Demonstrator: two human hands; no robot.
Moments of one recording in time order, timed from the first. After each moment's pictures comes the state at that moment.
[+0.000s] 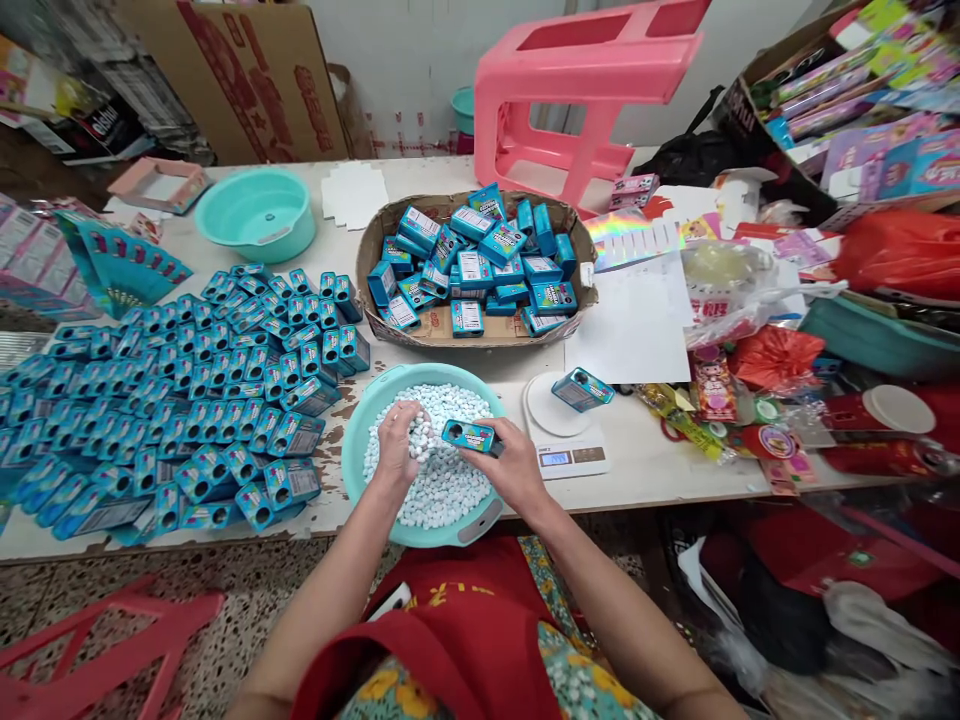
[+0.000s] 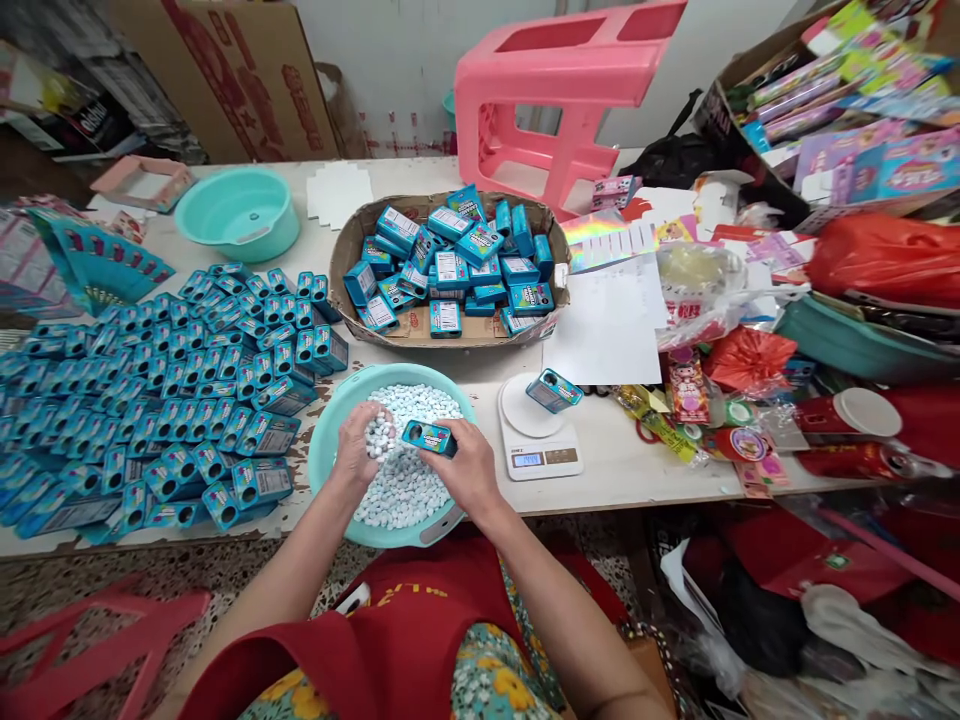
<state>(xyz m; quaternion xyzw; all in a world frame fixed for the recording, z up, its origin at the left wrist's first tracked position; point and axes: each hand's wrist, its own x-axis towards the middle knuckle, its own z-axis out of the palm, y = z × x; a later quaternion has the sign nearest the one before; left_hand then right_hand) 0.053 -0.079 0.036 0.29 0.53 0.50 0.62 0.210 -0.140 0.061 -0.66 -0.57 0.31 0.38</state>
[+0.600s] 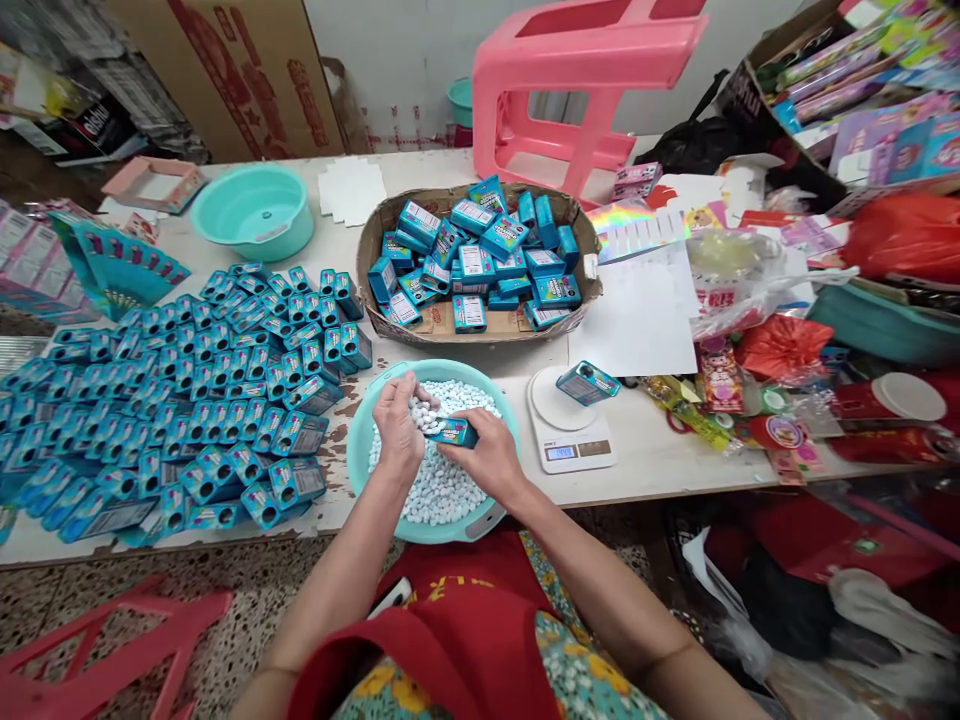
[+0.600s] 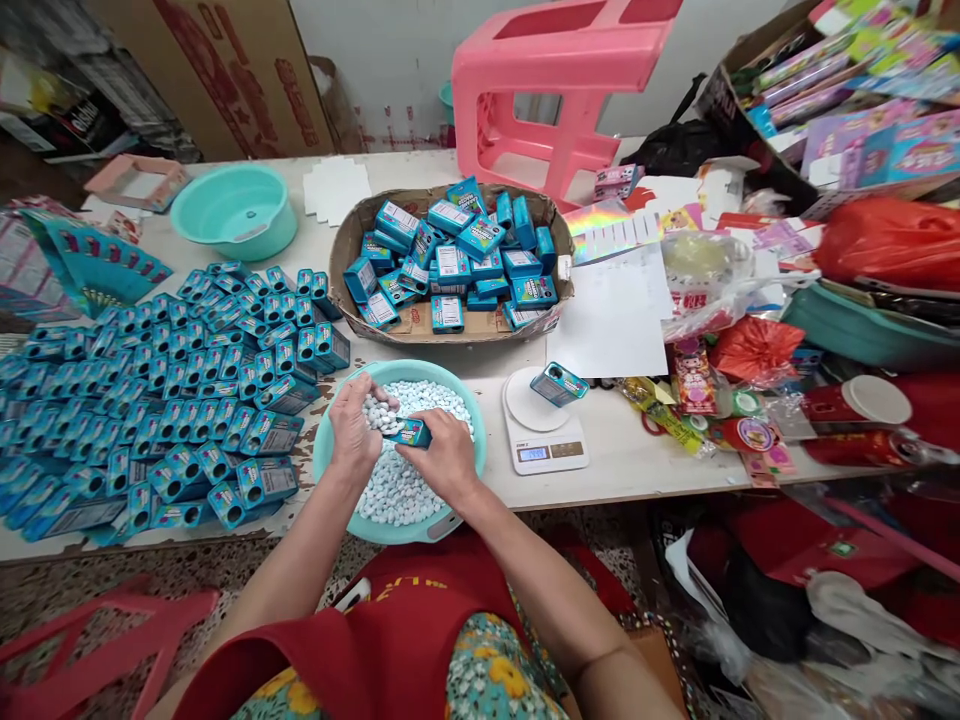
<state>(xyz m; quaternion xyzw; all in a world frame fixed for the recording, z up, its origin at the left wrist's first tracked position) 0.069 -0.058 0.078 0.25 0.47 0.60 0.60 0.181 -0.123 0.066 -0.64 -0.62 0.29 0.34</state>
